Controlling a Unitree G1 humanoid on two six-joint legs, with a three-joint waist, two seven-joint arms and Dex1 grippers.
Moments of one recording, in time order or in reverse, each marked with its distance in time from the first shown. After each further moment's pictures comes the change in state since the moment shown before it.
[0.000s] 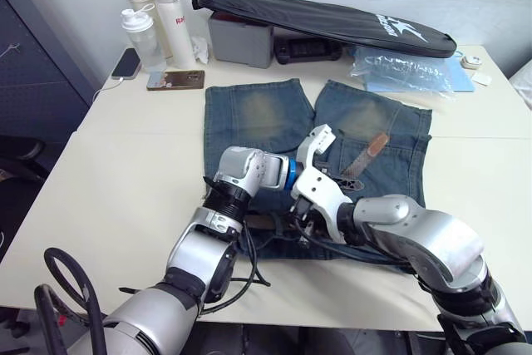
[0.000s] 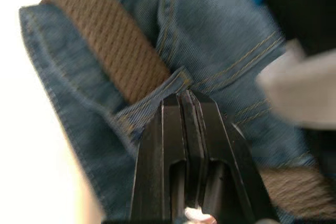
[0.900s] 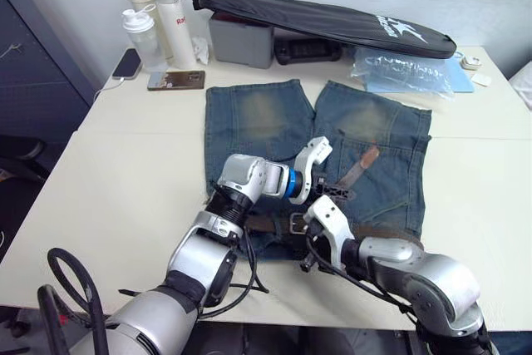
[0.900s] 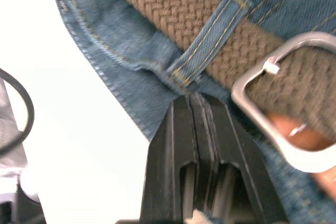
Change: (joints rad) left arm 0.028 -0.011 -0.042 0.031 0.018 -0.001 0.054; right arm 0.414 0.153 -0.216 -0.053 0.108 -0.035 -0.032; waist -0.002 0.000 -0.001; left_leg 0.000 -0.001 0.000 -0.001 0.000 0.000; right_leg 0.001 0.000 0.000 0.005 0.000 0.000
